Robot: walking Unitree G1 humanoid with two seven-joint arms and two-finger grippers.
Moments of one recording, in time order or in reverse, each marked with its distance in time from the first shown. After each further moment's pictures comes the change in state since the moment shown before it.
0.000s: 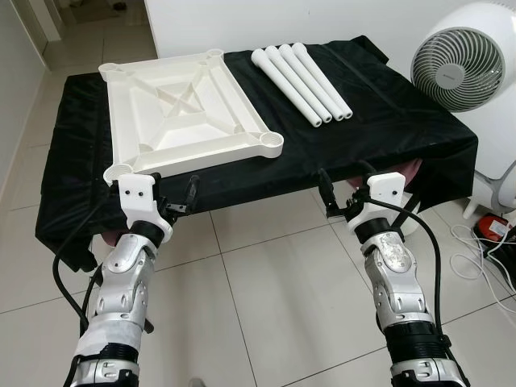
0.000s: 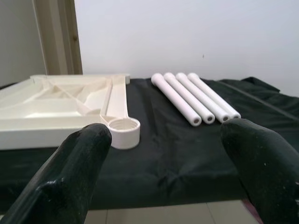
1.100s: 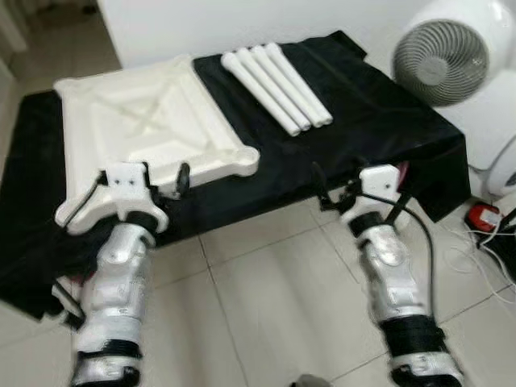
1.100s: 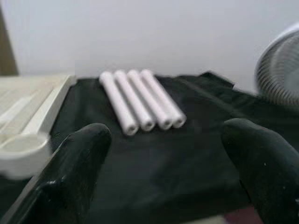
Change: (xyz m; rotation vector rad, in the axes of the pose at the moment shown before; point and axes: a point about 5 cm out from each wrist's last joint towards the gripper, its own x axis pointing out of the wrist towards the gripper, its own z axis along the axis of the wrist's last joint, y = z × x) left arm -0.001 -0.015 0.000 -0.037 0.009 0.040; right arm -0.001 -0.010 -0.002 -0.025 0.026 -0.040
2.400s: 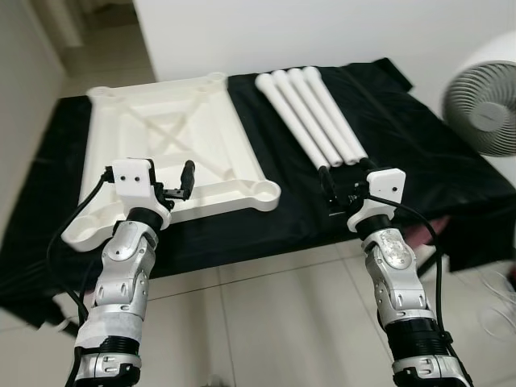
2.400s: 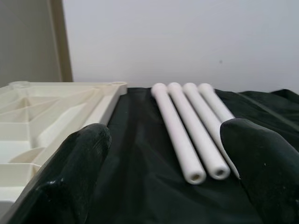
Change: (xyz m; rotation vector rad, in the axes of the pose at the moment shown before) left arm 0.001 0.011 0.006 0.025 -0.001 0.035; right arm 0.001 0.004 0.003 -0.004 -0.014 0.006
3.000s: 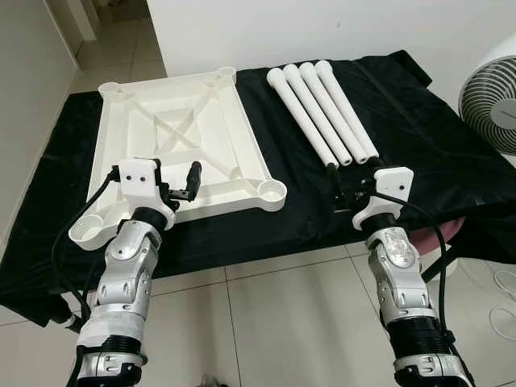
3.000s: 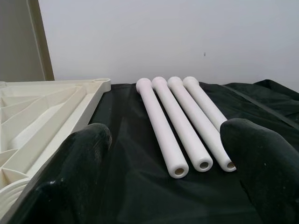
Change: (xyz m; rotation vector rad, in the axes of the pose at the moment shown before) left arm 0.001 -0.003 -0.001 -0.004 0.005 -0.015; right arm 0.001 -0.002 0.001 0.003 -0.003 -0.026
